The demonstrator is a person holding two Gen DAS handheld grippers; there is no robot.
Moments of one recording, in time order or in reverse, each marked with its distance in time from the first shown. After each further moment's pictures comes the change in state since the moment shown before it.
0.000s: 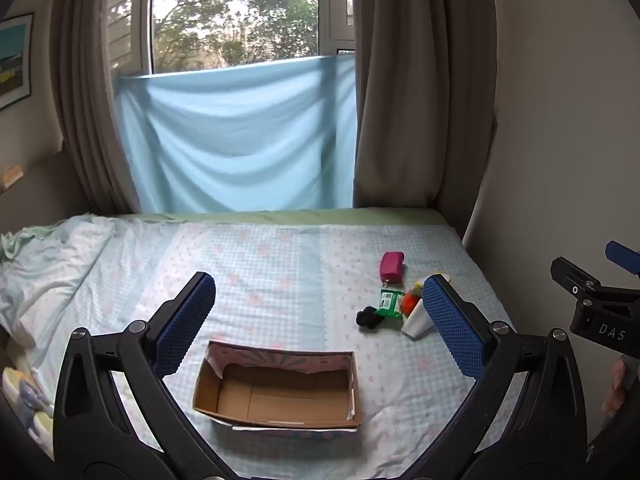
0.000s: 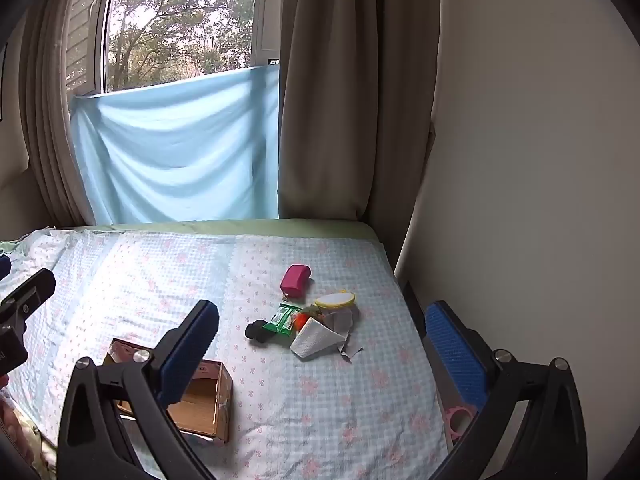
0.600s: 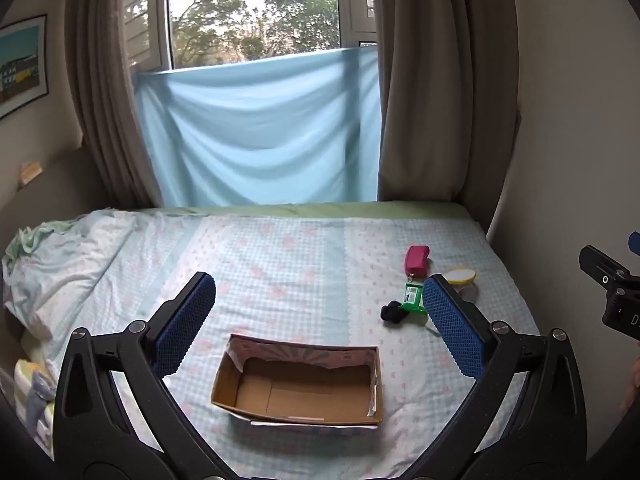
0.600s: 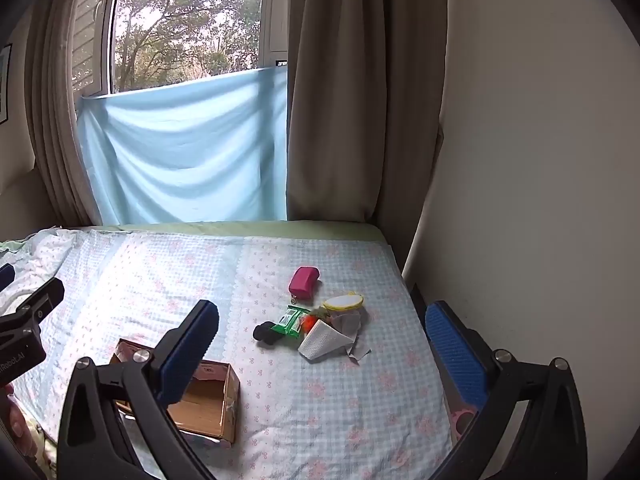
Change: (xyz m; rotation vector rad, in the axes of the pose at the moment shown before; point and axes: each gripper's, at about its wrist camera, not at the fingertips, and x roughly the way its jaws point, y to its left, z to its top) left arm 0.008 0.011 -0.007 -0.053 0.019 0.051; right arm 0.002 0.004 0.002 0.001 -0.007 0.031
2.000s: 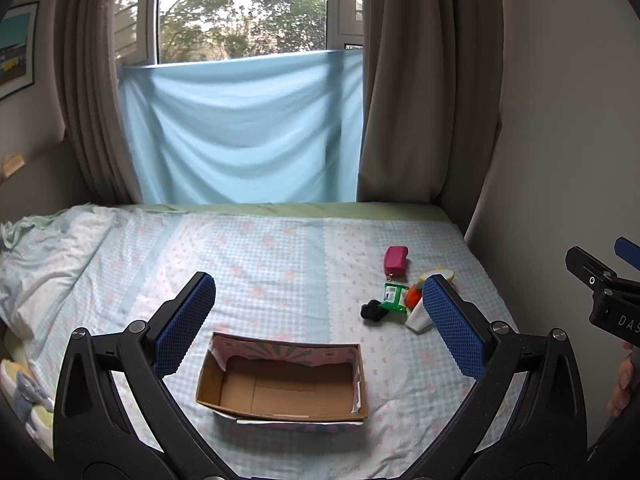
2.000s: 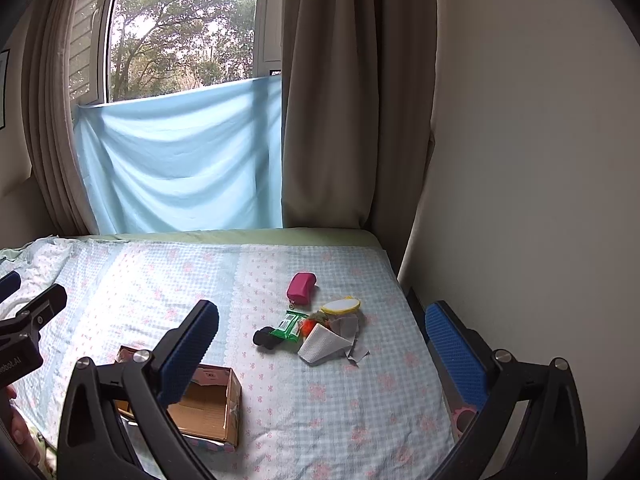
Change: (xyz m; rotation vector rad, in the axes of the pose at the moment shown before) left arm -0.003 0.010 -0.004 -0.018 0.000 -0.090; right arm -0.009 0.004 -0.007 0.018 -0.028 -0.023
